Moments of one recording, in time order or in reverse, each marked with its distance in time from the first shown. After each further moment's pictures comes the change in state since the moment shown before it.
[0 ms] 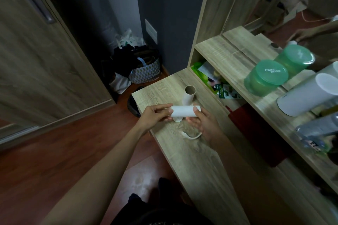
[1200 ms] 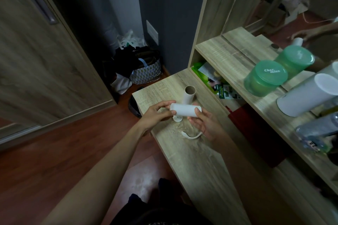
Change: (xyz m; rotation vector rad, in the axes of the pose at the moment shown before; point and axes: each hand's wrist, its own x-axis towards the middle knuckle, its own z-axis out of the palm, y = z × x) left_hand -0.007 0.008 0.005 -0.012 -0.101 0.040; right_hand 0.001 -0.003 -0.009 0.086 -0.132 0.013
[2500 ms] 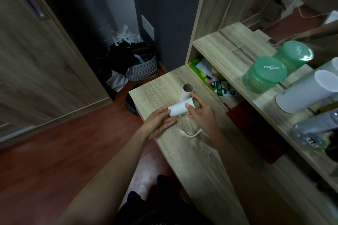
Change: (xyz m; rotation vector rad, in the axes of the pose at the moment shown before) left_hand 0.015 -0.032 0.015 -0.597 0.067 -0.315; right_hand 0.004 -0.008 0.023 -0.665 0.208 -0.314
